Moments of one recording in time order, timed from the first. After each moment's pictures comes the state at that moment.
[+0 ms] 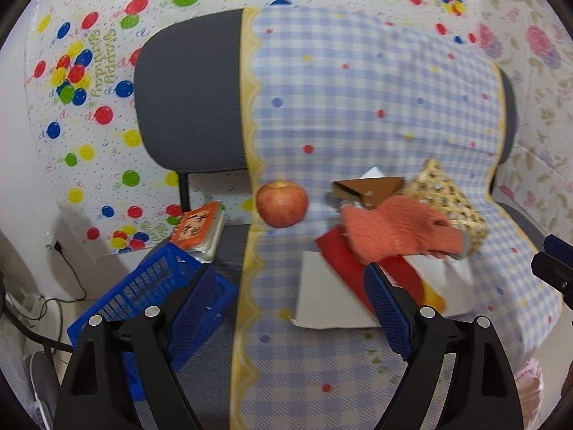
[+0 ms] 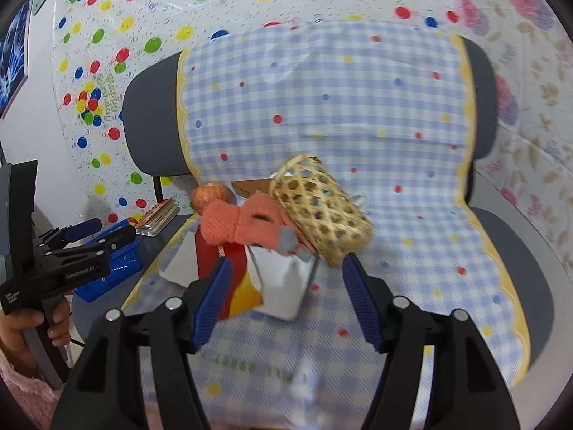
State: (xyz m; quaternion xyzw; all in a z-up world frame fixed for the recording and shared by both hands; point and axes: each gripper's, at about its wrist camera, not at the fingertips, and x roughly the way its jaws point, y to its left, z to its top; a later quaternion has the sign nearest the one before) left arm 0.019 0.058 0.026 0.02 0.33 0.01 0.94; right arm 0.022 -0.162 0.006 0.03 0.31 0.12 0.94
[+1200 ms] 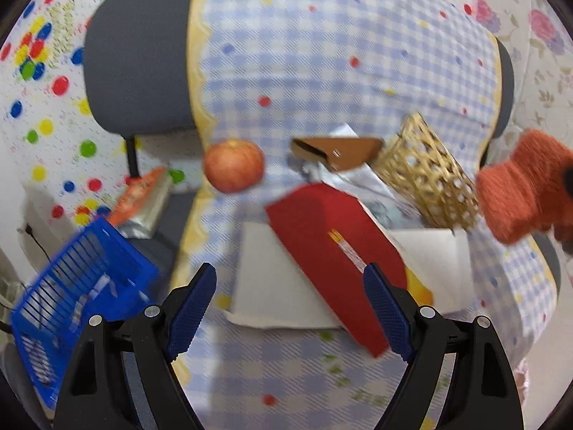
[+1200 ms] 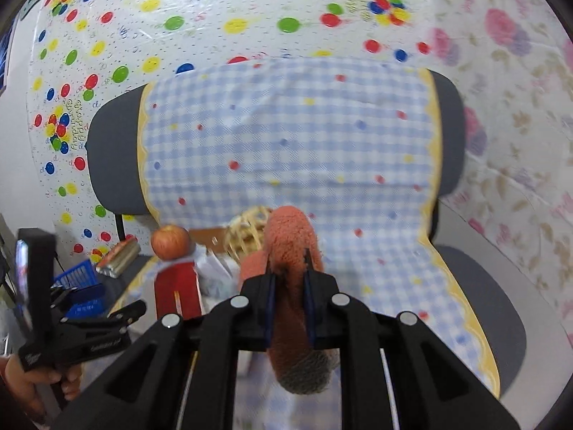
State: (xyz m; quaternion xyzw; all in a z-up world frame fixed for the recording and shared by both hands) left arm 0.049 0.013 -0.017 0.00 0.40 -0.04 0.92; right arm 0.017 -0.205 0.026 0.03 0.25 0.04 0.97
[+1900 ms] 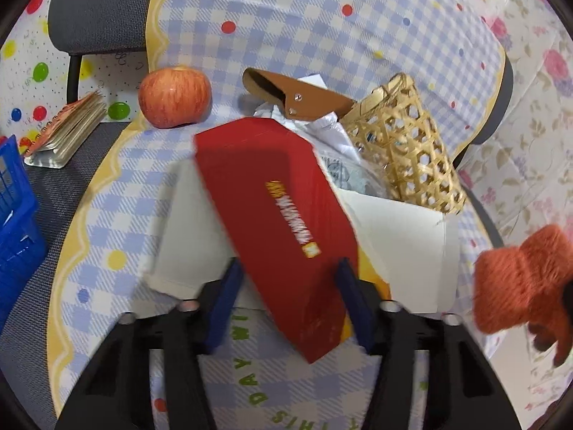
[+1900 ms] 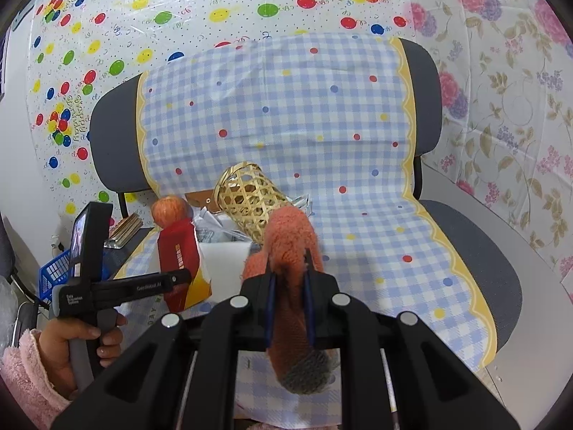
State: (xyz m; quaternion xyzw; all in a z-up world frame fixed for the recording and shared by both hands) left arm 0.075 -0.006 -0.062 -0.13 0.45 -0.11 0.88; right arm -0.022 -0.220 0.001 0.05 0.28 0.04 0.96
